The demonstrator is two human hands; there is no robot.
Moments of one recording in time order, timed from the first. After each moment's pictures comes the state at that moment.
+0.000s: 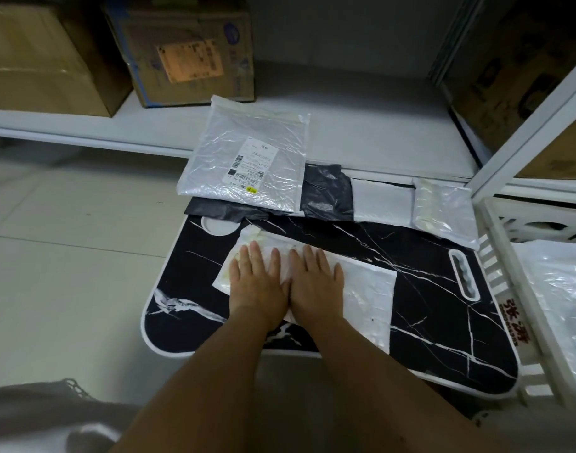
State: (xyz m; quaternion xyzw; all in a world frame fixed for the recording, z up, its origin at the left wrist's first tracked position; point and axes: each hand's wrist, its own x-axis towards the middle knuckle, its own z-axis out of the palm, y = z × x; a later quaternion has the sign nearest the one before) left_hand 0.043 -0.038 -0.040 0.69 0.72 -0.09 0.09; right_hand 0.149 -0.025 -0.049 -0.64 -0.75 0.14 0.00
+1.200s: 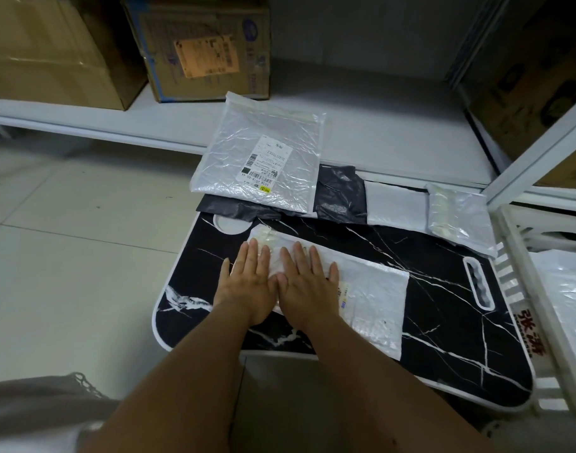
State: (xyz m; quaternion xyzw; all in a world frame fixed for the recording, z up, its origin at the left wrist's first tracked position) left_hand -0.003 -0.035 -0.046 0.69 0.70 -0.09 0.16; right_hand 0.122 -0.023 -0.057 -0.61 -0.78 0.14 -0.03
